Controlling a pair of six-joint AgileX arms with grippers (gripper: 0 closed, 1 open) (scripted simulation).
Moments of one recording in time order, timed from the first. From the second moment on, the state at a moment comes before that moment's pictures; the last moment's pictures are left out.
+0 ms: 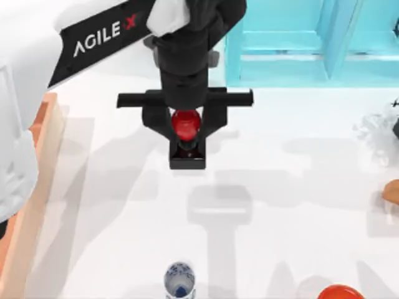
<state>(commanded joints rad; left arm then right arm) -0.63 2.20 1.98 -1.34 0.00 -0.60 0.00 0.00 0.00 0.00 0.00 0.00</state>
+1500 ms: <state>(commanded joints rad) -0.45 1.58 1.36 -1.36 -0.01 -0.42 0.00 0.00 0.00 0.00 0.00 0.00</state>
